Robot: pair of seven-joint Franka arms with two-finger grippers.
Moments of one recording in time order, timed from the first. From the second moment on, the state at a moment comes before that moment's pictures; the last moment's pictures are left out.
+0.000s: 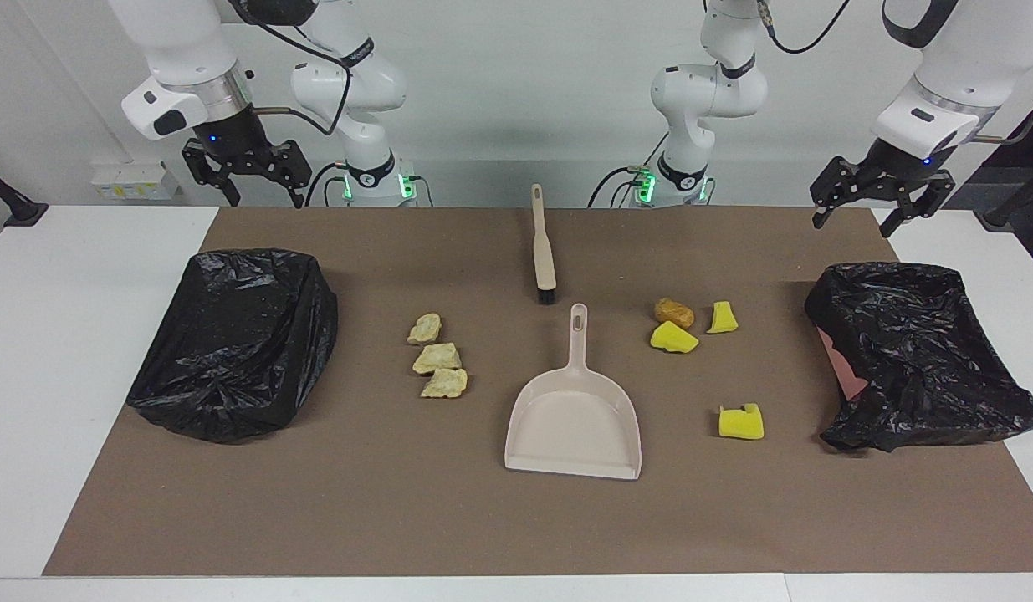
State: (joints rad) left arm -0.14 0.02 0.12 -1.49 -0.03 1.55 0.21; right arm 0.00 -0.11 0.00 -1.67 -0.01 1.55 0.05
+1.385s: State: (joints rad) left arm -0.14 0.02 0.10 -1.49 -0.03 1.55 0.21; right arm 0.00 -0.11 0.00 -1.67 -0.01 1.55 0.05
